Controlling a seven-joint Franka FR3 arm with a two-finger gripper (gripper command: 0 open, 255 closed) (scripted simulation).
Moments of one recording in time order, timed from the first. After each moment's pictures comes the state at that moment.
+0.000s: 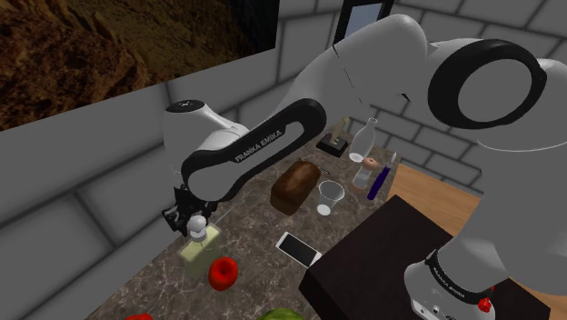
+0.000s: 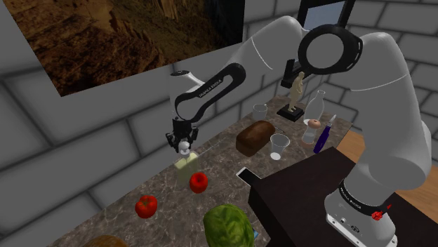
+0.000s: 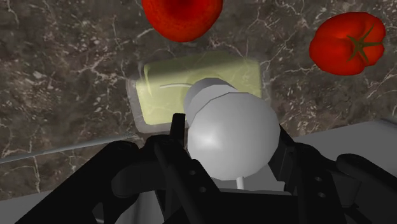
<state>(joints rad) 0.39 0.65 0.36 -1.70 -0.11 2.33 0.66</state>
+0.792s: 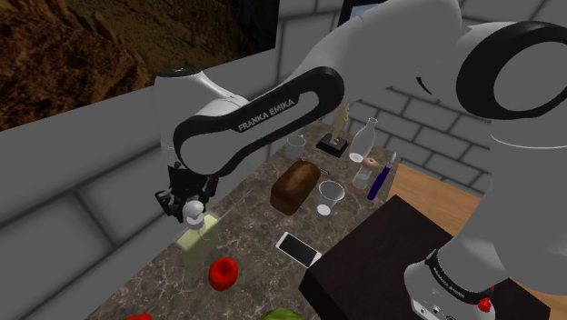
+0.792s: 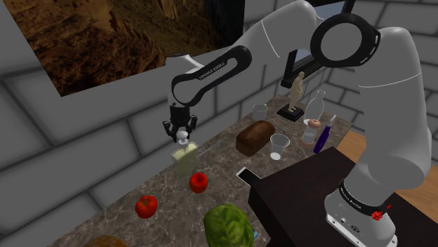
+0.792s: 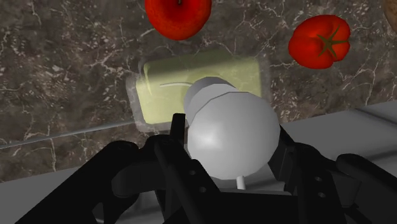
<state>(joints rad) 0.37 0.56 0.39 -1.68 -0.08 2.22 0.66</state>
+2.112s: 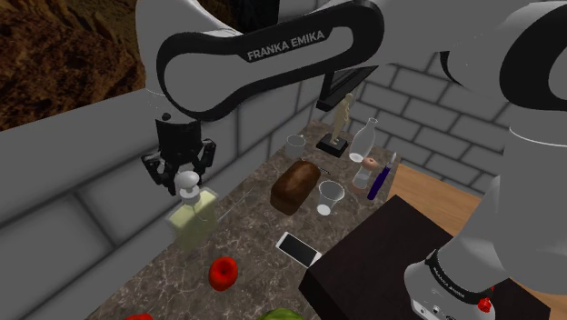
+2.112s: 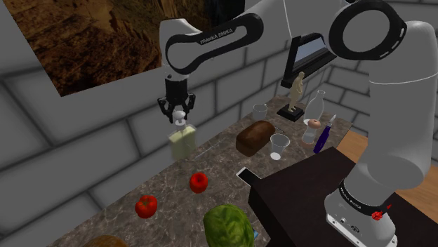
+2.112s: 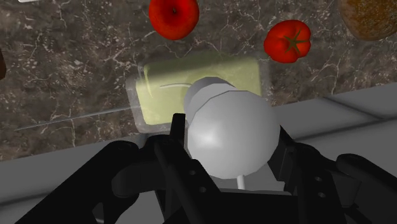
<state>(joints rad) 0.35 0.44 0.41 -1.58 -0.04 2.00 0.65</state>
